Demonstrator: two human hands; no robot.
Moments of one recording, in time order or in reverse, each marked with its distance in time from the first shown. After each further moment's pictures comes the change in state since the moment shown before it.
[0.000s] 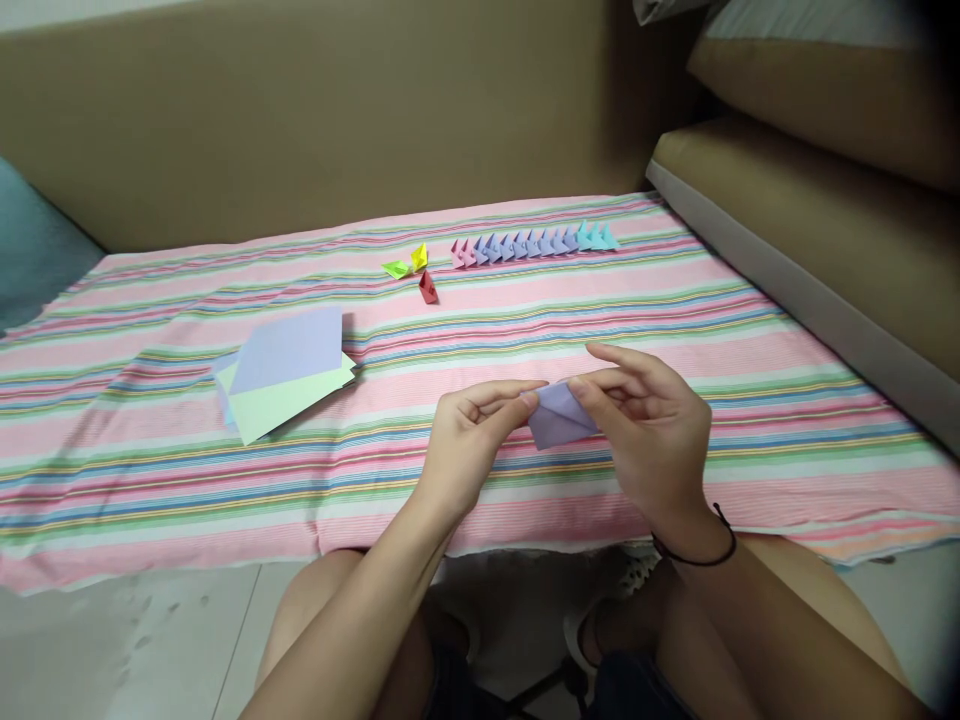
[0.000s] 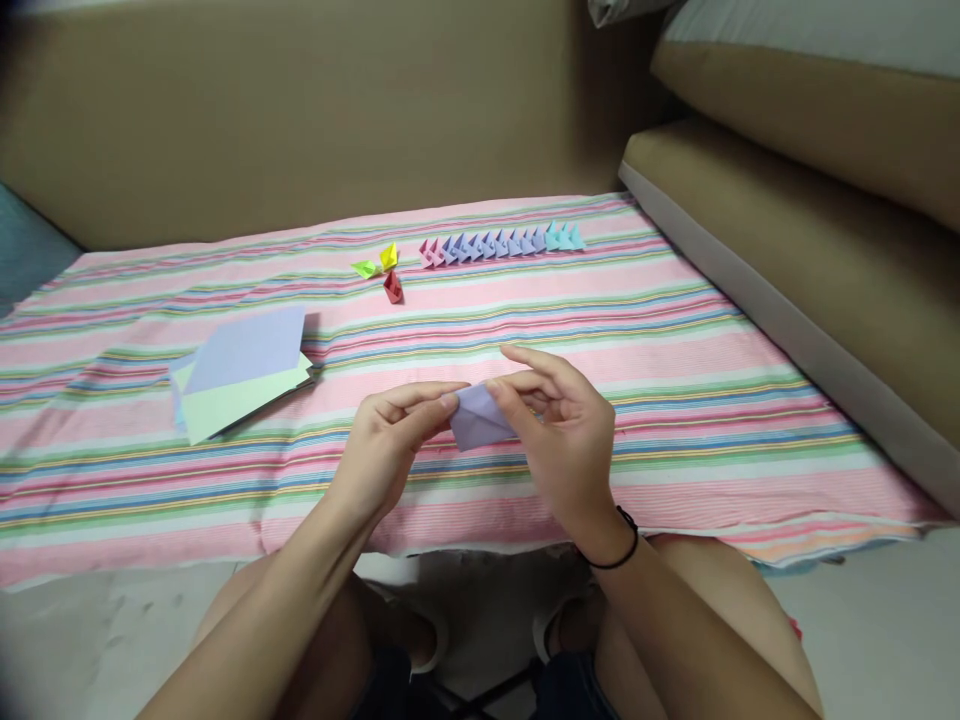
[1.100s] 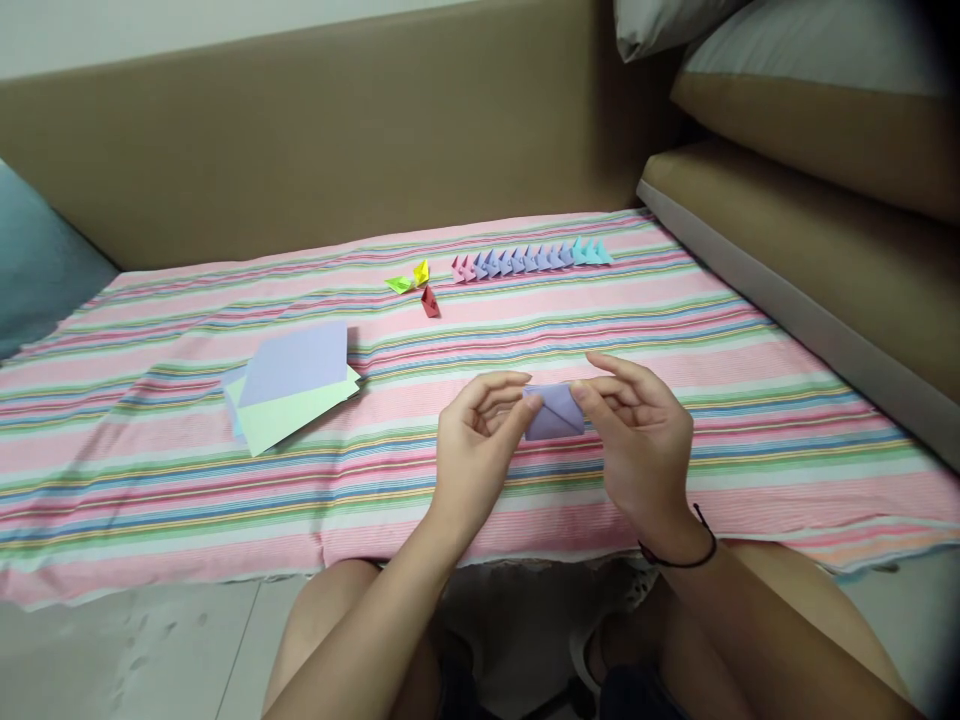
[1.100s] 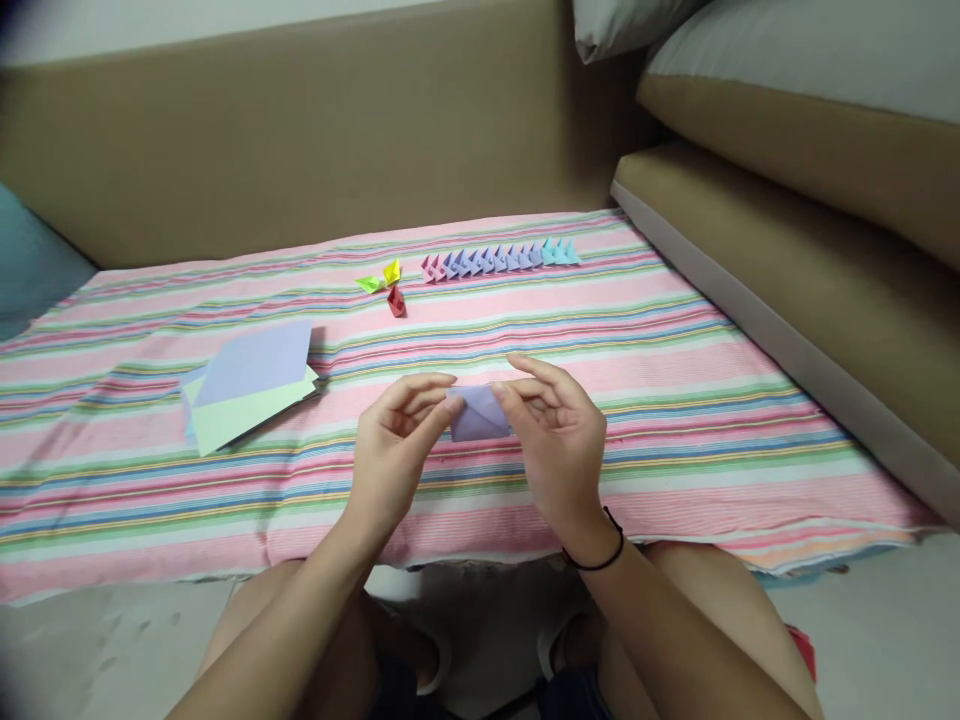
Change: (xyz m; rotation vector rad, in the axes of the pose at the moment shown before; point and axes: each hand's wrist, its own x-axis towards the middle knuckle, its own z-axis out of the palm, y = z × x) left_hand 0.000 0.003 0.009 0.154 0.195 0.174; right_hand 0.000 0.008 0.007 0.108 0.086 0.048
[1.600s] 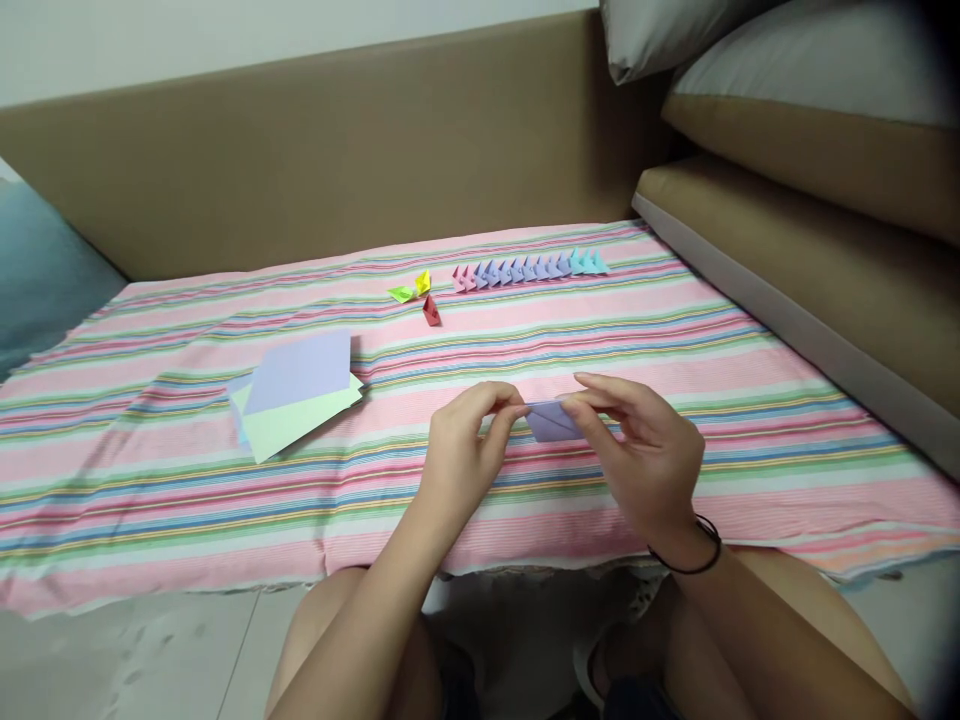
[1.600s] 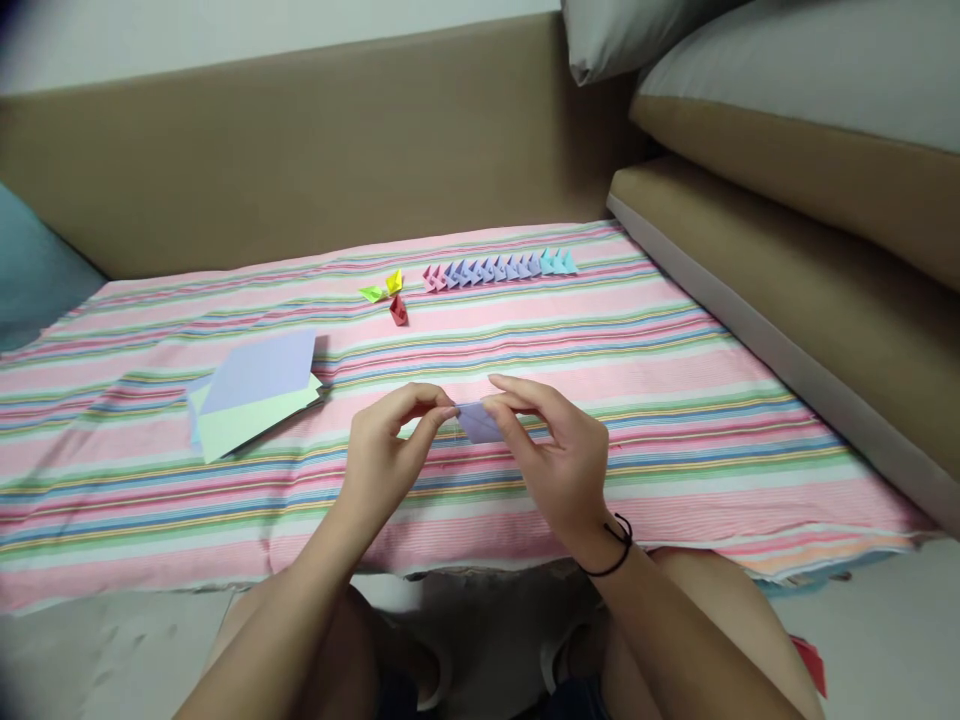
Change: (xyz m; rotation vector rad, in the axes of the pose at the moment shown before) left_hand 0.008 0.005 -0.019 0.601 -0.144 0.394; right_hand -0.004 -0.007 -0.005 -0.253 -0.061 -0.281
